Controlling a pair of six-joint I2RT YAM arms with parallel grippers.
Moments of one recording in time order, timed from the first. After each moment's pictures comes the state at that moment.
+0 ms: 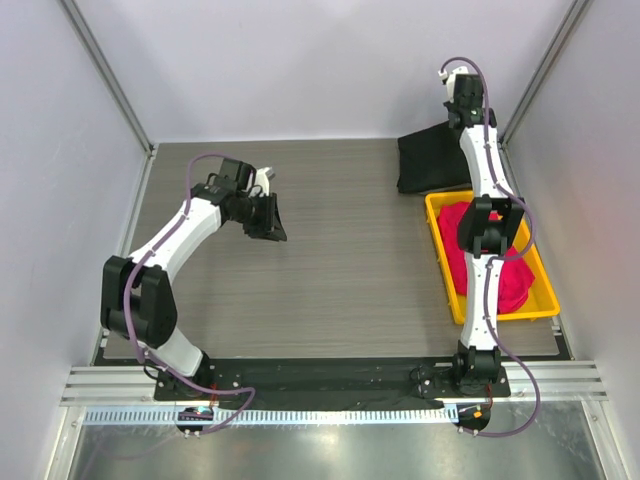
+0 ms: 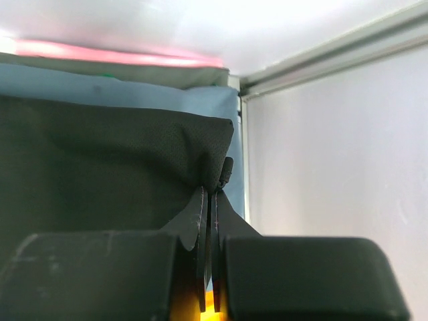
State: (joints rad) left arm -0.31 1.60 1.28 -0.70 0.44 -0.31; right arm -0.01 2.47 2.57 -0.64 0.39 -0.47
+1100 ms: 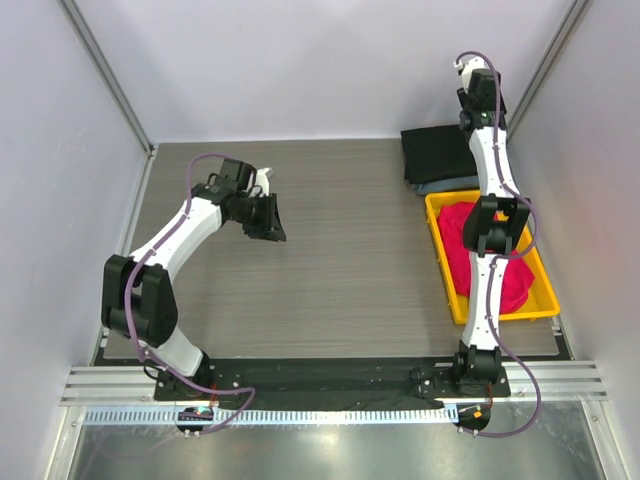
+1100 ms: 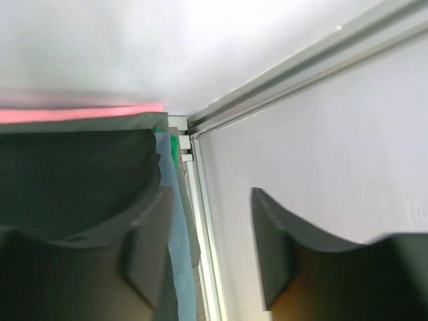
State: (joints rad) left arm -0.31 1.61 1.29 -0.70 0.42 -0.31; right arm -0.07 2.50 2.57 -0.42 0.40 -0.54
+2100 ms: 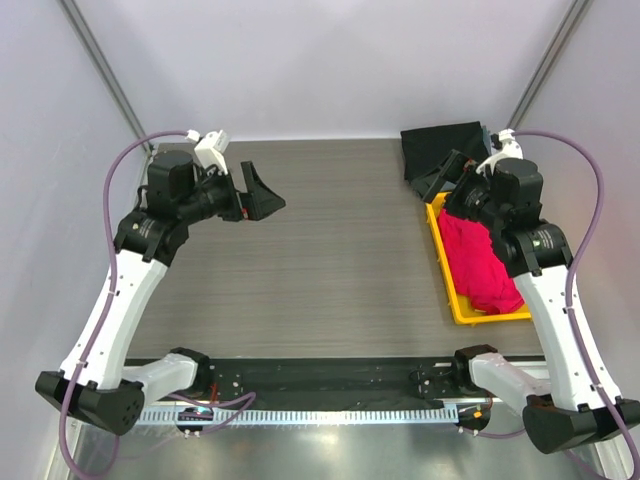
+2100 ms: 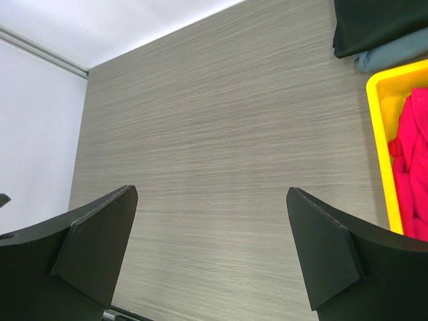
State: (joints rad) left arm -0.30 1.14 1.37 -0.64 0.45 -0.42; right arm 0.18 1.02 1.29 -0.64 -0.12 0.56
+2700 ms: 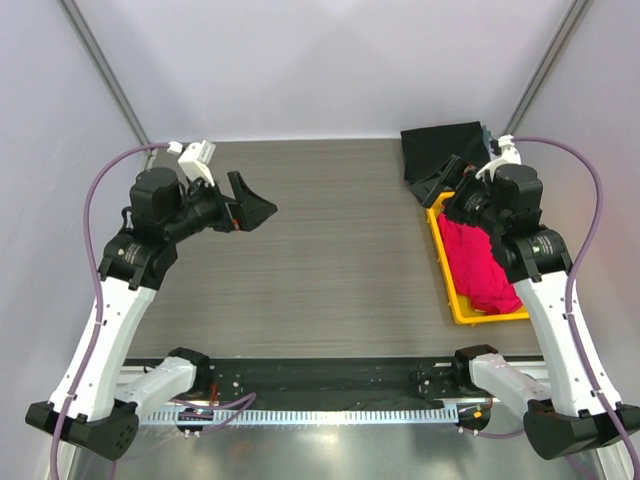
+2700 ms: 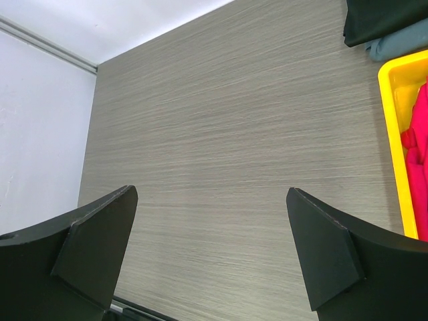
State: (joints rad) left arm -0.30 0.99 1.29 -0.62 0.40 -0.45; right arm 0.18 0.97 1.23 -0.63 -0.14 0.59
